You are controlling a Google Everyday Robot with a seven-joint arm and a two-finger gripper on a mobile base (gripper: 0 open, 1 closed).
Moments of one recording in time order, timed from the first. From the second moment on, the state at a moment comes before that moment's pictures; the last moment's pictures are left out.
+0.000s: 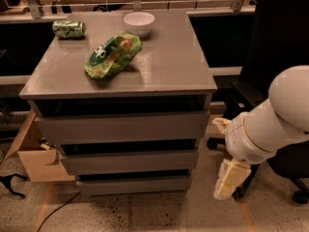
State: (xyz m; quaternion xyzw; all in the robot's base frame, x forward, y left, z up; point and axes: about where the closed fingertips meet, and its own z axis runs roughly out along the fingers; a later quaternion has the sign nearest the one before) arm 0.409 -0.154 0.784 -0.65 0.74 0.05 0.19
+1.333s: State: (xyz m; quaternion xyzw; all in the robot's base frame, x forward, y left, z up) arm 0.453 -0.091 0.583 -0.64 0.73 0.05 0.23
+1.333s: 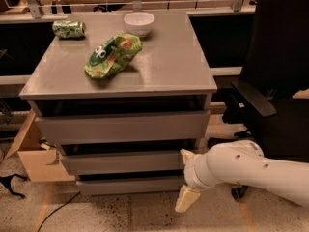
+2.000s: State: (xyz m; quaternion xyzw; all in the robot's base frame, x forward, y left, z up) arm 0.465 -0.086 0.539 -0.65 0.72 0.06 0.24
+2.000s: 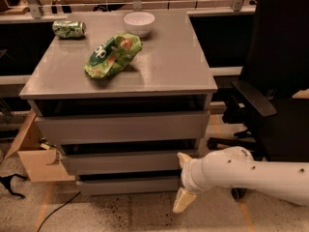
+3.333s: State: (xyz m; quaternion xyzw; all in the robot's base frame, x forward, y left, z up) arm 0.528 -0.039 0.459 -0.68 0.66 0.03 0.31
